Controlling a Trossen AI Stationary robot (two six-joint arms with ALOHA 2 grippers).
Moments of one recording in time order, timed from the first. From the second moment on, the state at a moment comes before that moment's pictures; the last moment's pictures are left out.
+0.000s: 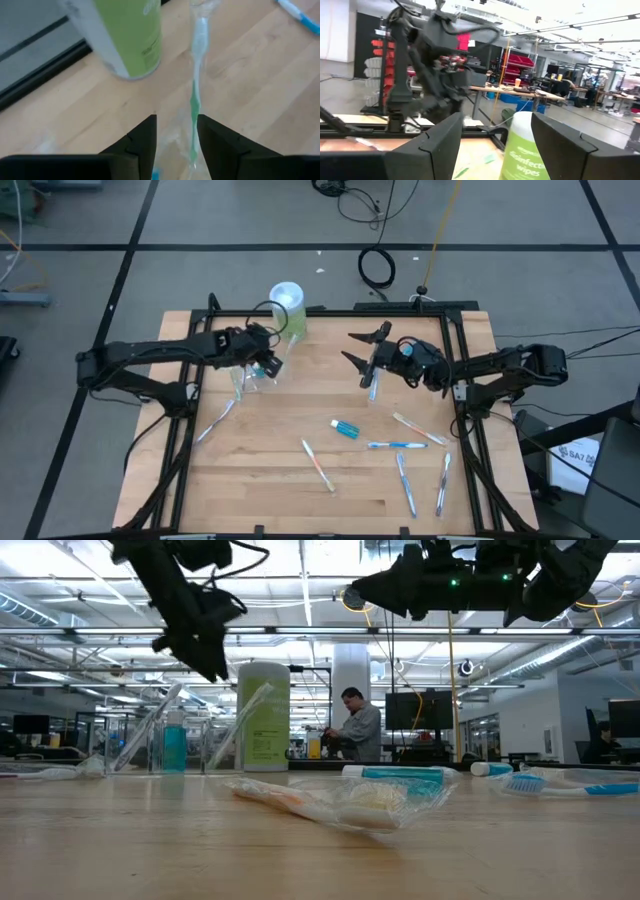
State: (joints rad) left arm 0.28 1.24 0.93 -0.62 -0.34 -0.47; right arm -0.18 1.36 0.55 1.04 0.13 -0.21
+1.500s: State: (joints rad) left arm -0.55 1.21 0.64 -1.08 -0.47 -1.89; right arm -0.23 1.36 0.55 1.06 0.13 -0.20
